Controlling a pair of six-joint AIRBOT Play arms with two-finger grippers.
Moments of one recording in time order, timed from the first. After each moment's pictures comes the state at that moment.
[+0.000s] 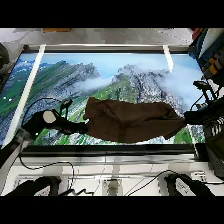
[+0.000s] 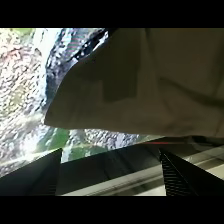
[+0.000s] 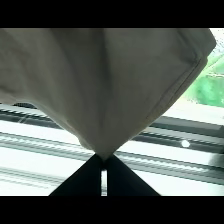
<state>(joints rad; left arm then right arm) -0.22 -1.18 0.75 1.11 -0.98 -1.51 -0.24 -1.03 1.20 -1.42 1.67 1.27</state>
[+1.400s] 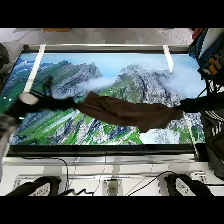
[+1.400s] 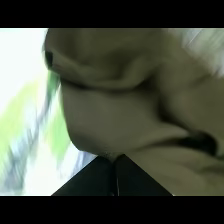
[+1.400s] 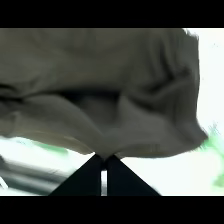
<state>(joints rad) 0.05 -1.15 1.06 0.86 -0.92 -1.31 -0.24 -1.01 1.20 -1.16 1.37 1.26</state>
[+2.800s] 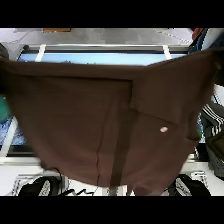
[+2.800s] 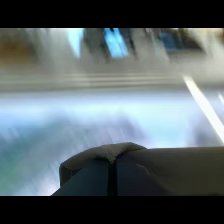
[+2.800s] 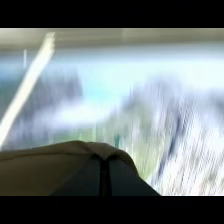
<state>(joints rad) 0.20 -0.71 1.16 1.03 -0.84 -1.15 -0.24 -0.98 1.59 -1.02 1.28 1.39</state>
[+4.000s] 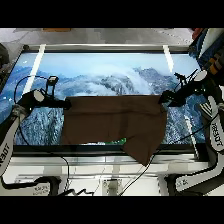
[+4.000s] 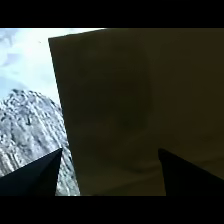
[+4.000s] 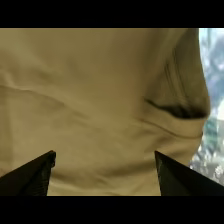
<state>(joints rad) 0.03 -1.46 1.10 1.28 -0.78 -1.14 -0.22 -1.68 1.54 -1.17 1.48 1.40</state>
